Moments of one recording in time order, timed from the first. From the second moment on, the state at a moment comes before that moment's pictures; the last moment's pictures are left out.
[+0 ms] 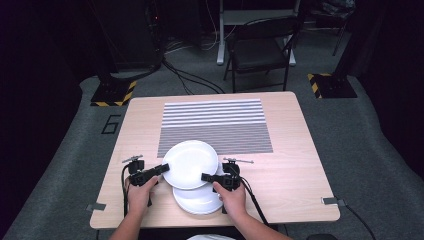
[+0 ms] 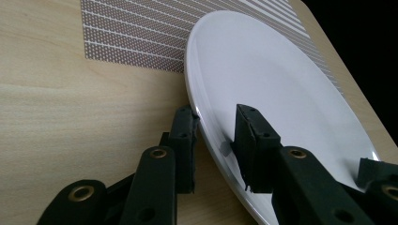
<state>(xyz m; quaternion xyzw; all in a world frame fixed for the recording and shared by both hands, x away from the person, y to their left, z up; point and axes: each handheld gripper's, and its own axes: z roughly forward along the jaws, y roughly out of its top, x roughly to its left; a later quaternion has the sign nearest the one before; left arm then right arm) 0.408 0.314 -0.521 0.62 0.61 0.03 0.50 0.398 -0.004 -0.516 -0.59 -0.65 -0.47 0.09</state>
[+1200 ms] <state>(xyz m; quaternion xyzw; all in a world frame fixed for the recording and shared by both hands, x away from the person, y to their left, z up) 0.400 0.293 -0.515 0.63 0.60 0.06 0.49 0.401 -0.008 -0.510 -0.59 -0.65 -0.47 0.03</state>
